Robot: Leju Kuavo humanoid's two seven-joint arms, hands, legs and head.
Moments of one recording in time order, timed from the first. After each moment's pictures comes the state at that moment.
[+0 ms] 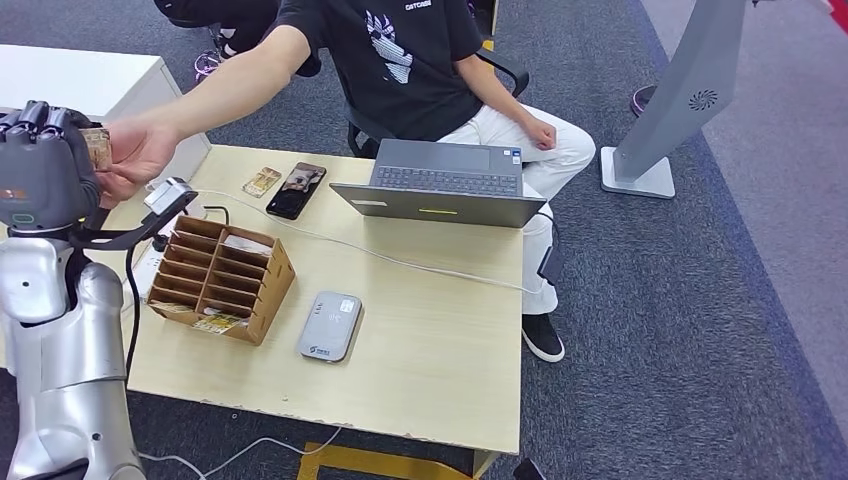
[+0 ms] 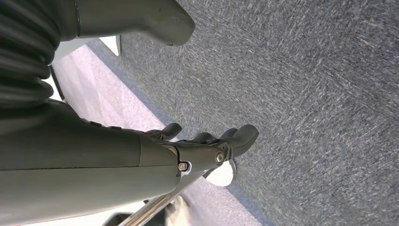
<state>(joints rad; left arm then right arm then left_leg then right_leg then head) -0.57 0.11 0.29 -1.37 -1.51 0.70 -0.31 -0.20 0.20 -0.63 -0.21 1.44 -0.29 0.26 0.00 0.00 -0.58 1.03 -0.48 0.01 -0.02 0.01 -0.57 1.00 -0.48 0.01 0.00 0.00</state>
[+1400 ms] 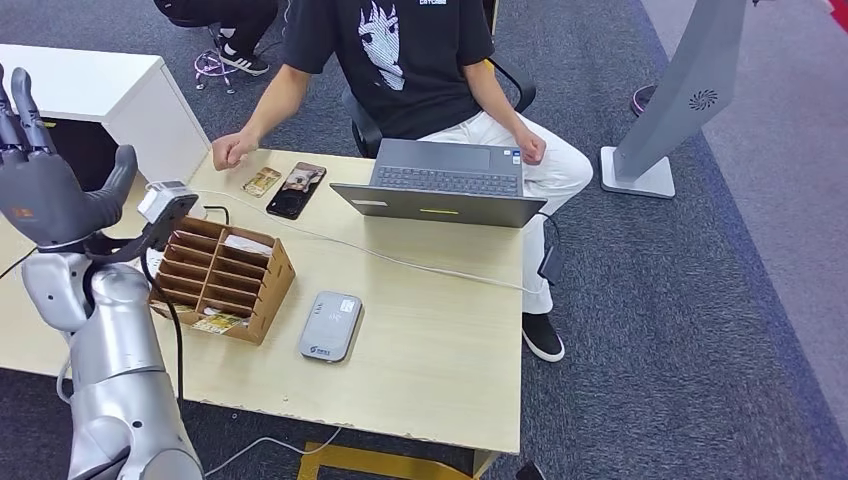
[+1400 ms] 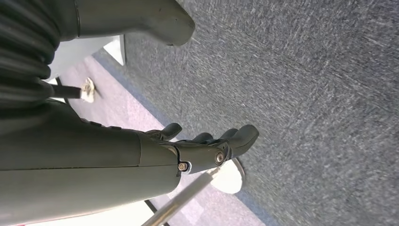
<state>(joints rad) -0.62 -0.10 0.48 -1.32 -1.18 0.69 -0.58 -0.18 0.20 -0.62 -0.21 1.39 -0.32 0.27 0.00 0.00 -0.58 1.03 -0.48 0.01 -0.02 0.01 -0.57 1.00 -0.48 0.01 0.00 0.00</state>
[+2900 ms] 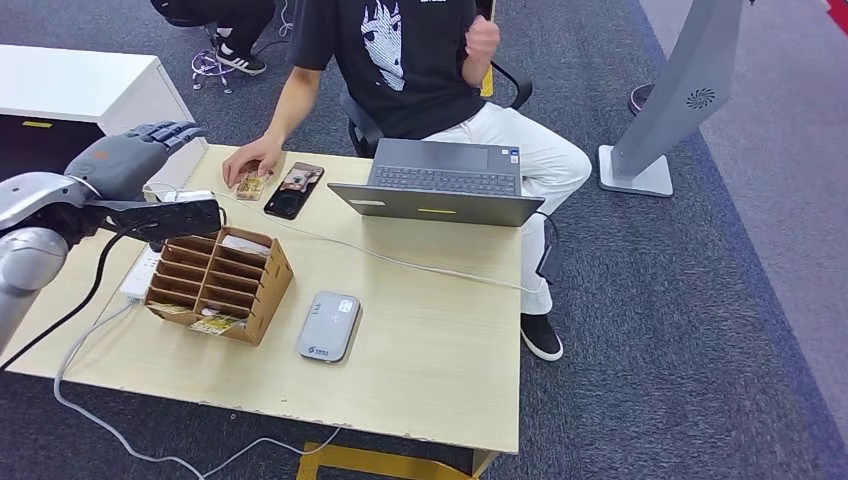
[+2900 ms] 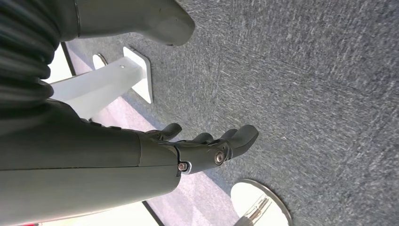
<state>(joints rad) -0.78 0.72 -0.52 -1.50 -0.62 -0.45 0.06 -0.07 0.18 -0.71 -0.21 1.27 -0.35 0.21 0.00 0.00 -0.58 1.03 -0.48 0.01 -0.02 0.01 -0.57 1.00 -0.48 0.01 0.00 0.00</state>
